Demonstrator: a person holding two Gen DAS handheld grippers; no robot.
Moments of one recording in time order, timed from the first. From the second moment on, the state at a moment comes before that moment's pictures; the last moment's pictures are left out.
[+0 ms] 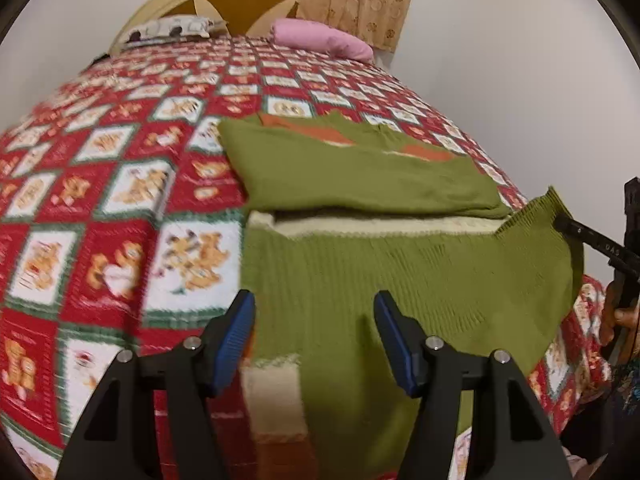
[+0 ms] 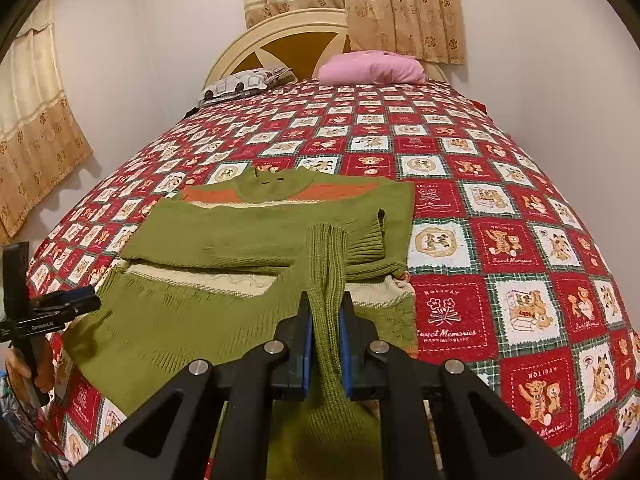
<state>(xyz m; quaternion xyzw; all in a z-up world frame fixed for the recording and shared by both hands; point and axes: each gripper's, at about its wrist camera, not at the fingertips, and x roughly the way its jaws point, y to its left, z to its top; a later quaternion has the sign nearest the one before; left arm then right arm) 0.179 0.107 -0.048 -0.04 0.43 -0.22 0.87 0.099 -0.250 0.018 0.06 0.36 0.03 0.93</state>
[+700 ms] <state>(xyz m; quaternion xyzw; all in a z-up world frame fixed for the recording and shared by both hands) 0.190 0.109 -0.069 -0.12 0.46 -0.23 0.85 0.101 -0.260 -0.009 0.09 0.39 0.02 0.92</state>
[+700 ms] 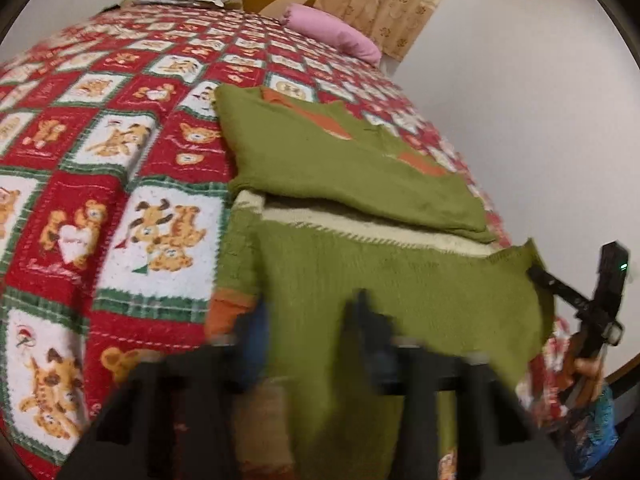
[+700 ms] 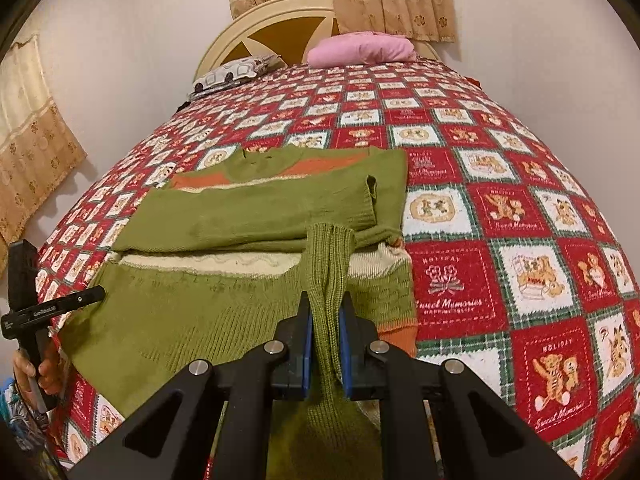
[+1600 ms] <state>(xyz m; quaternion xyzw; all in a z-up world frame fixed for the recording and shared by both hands) 0.302 0.104 0.012 -0.13 0.40 -0.17 0.89 0.201 -0.264 0.067 0.03 0.31 0.00 0.95</state>
